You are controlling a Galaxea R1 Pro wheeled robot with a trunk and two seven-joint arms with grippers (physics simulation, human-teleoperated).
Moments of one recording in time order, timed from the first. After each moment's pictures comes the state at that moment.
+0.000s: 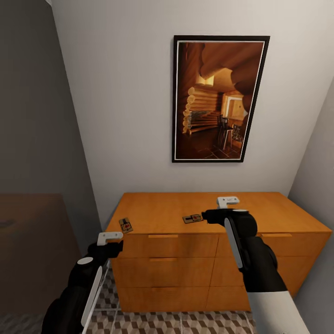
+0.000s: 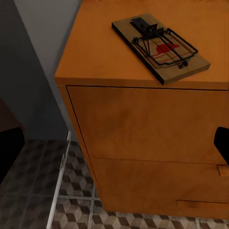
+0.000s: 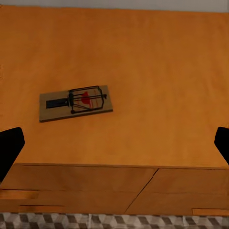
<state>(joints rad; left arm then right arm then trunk) -0.31 -0.09 0.06 -1.40 -0.11 0.60 0.04 -0.61 0.09 0.03 -1.47 0.09 1.04 -0.01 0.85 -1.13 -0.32</state>
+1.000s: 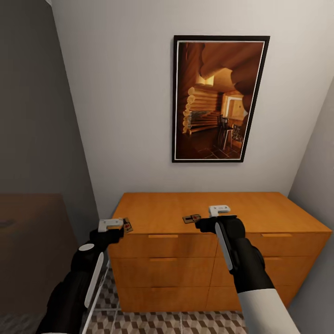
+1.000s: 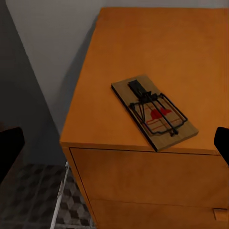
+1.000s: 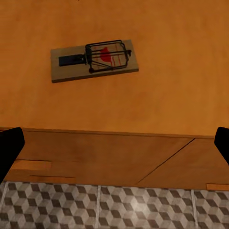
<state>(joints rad) -0.39 -0.09 0.06 -1.40 -0.11 0.59 0.04 -0.61 0.14 0.03 -1.34 0.10 1.04 -0.02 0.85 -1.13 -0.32</state>
